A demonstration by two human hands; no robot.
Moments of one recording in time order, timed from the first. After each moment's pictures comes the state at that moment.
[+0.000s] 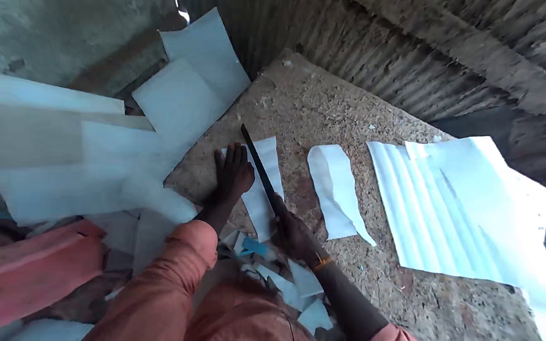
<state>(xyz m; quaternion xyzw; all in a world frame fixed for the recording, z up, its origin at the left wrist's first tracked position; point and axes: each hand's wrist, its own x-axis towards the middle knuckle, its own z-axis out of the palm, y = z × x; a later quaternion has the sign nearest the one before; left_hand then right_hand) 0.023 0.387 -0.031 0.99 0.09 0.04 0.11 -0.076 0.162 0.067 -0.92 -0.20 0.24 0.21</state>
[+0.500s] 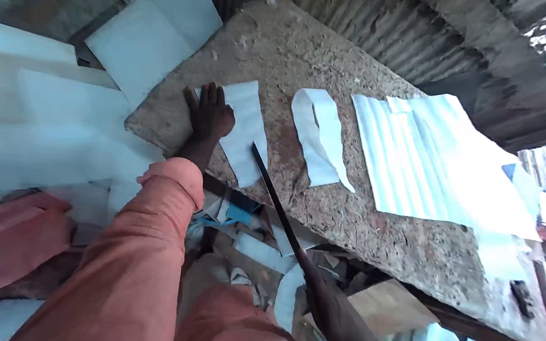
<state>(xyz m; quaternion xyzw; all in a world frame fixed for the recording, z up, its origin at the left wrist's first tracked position) 0.026 0.387 -0.023 0.99 0.10 0.03 0.12 -0.310 0.019 0.107 -0.94 -0.13 0.28 0.13</state>
